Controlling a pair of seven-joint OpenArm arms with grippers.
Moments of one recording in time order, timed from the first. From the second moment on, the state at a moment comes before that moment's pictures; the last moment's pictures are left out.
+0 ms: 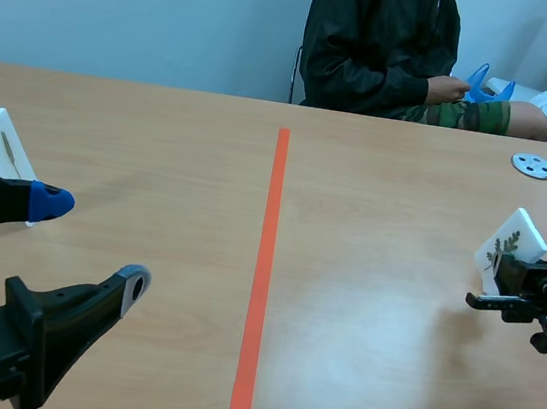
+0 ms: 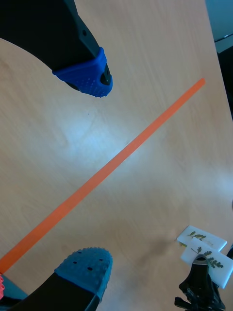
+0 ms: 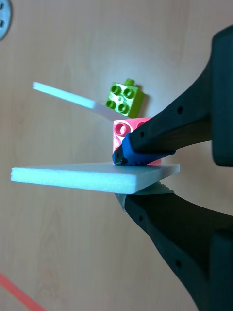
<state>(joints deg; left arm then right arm) 42.3 -27.7 -5.5 117.8 -21.1 -29.8 0.6 -6.1 16.5 14.8 66.6 6.8 26.4 8.4</state>
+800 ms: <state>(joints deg) 42.3 -27.7 -5.5 117.8 -21.1 -29.8 0.6 -1.5 16.5 14.8 54.2 6.8 24.4 10.0</state>
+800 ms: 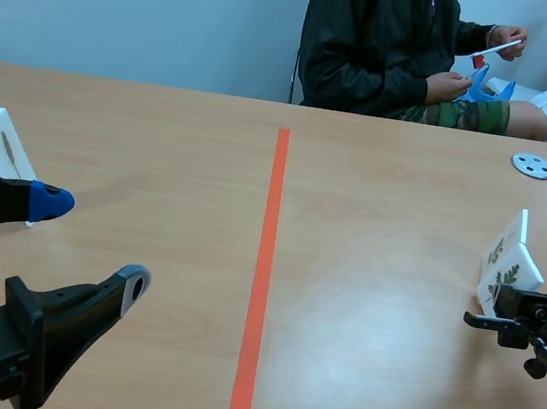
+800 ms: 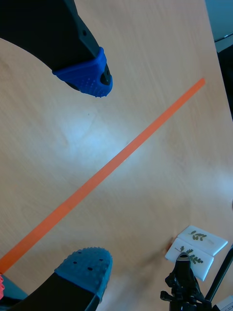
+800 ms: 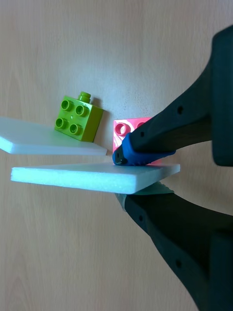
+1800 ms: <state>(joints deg) 42.3 -27.7 -5.5 117.8 -21.1 -29.8 0.6 -8.0 17.5 16.7 73.5 12.1 27.9 8.6</state>
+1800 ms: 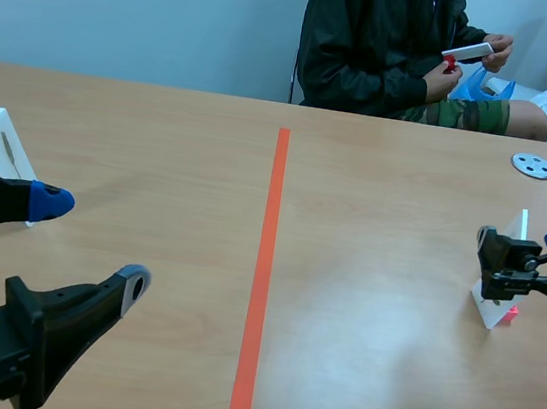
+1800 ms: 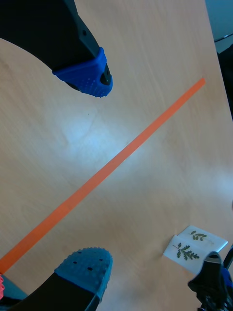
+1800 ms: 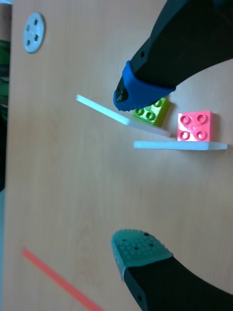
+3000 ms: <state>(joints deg) 41.1 -27.7 -5.5 117.8 -21.1 -29.8 0.3 -26.0 28.6 0.2 110.1 29.5 44.0 -9.8</state>
